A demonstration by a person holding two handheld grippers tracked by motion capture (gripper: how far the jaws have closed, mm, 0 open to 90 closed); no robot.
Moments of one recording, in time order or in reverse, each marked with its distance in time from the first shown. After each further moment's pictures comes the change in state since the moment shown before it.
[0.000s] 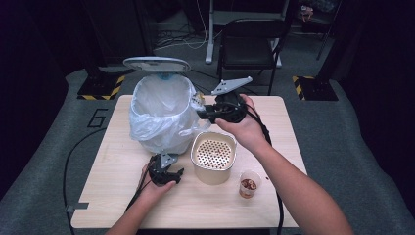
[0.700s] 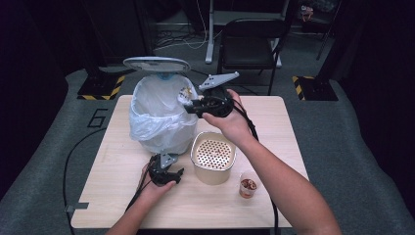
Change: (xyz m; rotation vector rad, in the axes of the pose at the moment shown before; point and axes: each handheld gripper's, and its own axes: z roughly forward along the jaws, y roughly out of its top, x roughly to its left) left arm 0.000 0.000 0.000 0.003 -0.001 -0.001; right arm 0.002 0.018 0.028 -0.052 0.034 0.015
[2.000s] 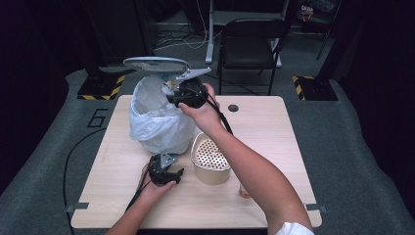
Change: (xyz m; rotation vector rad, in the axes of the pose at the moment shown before) left arm 0.000 0.000 -0.001 0.007 -0.006 0.001; right arm -0.012 0.017 0.079 -0.039 -0.089 0.053
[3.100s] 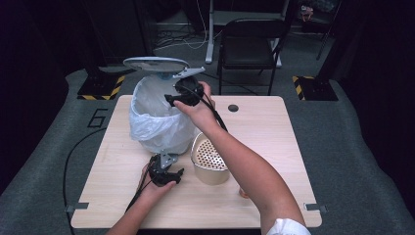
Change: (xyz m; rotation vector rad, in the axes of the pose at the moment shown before) left arm -0.001 0.000 0.000 0.000 0.003 -0.006; right arm -0.007 0.000 0.023 0.030 -0.105 0.019
